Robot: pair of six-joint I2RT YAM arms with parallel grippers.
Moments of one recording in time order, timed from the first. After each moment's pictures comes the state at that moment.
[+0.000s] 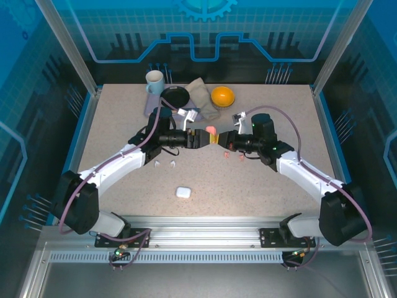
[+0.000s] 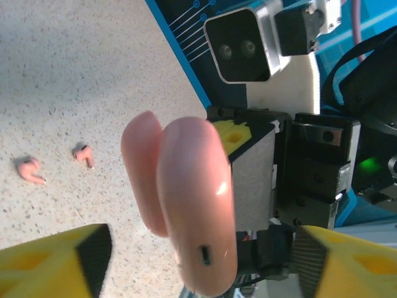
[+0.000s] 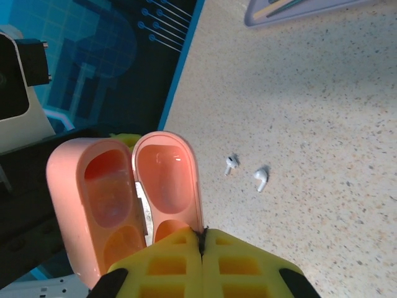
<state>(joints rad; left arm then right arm) -0.47 1.44 1.01 0.02 0.79 -0.66 0.42 1.33 0.88 -0.04 -0.65 0.74</state>
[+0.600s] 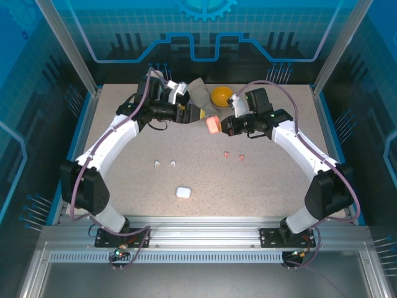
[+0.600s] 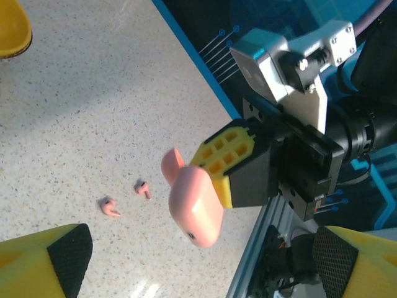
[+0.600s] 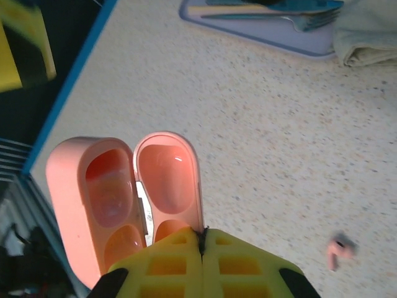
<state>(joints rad) -0.30 1.64 1.51 -0.52 0.88 -0.29 0.37 1.56 1.36 -0.65 -0.50 0.19</state>
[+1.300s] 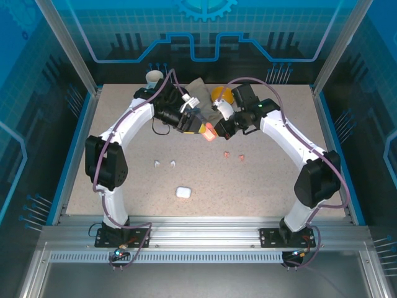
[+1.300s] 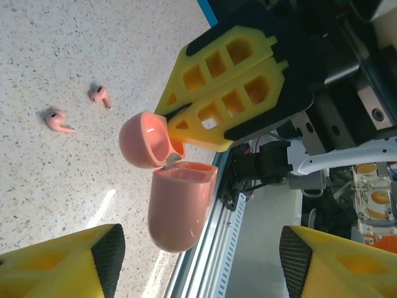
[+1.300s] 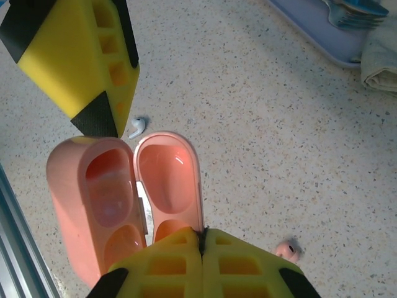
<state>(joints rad) -0.30 1.93 1.78 -1.12 1.10 0.14 0.45 1.71 1.58 -0.89 -0.43 -0.20</state>
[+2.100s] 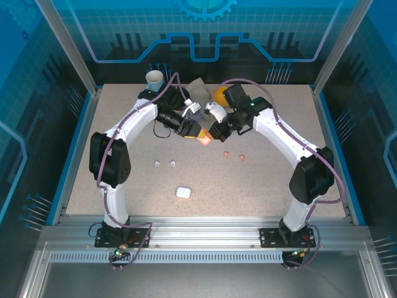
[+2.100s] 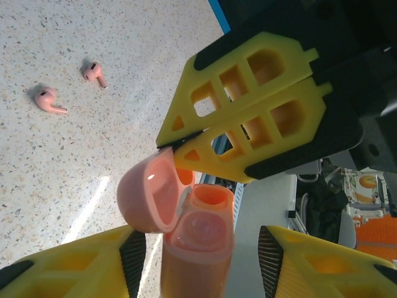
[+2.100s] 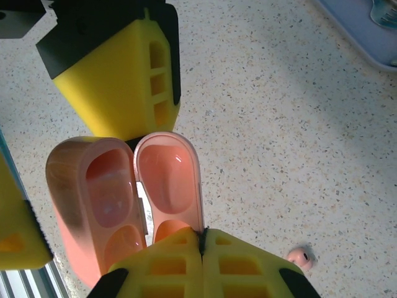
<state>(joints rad) -0.31 1.98 1.78 -1.19 1.11 0.23 0.50 1.76 1.64 -0.95 -0.42 -0.25</state>
